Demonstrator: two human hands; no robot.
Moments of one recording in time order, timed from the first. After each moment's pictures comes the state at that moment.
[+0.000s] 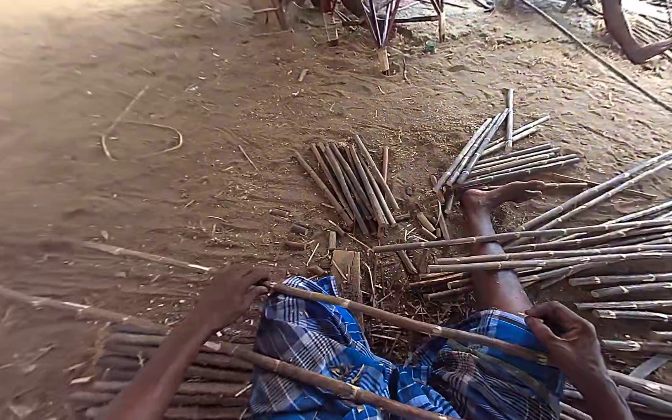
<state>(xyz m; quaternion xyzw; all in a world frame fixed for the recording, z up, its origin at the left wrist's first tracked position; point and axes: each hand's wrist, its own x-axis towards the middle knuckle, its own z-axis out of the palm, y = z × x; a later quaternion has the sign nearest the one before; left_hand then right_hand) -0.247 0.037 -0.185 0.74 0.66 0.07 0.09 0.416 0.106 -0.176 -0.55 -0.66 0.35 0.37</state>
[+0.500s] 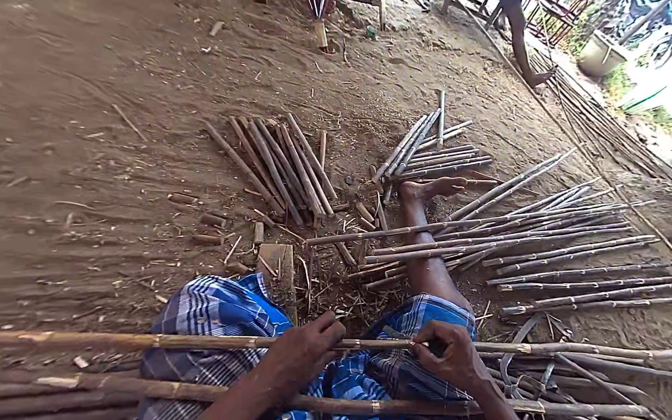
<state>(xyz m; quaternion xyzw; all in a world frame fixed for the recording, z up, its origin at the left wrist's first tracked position) 0.034 0.027 -0.195 0.83 0.46 0.17 0.25 0.378 0.052 -0.175 -0.45 -0.75 0.40 0.28</state>
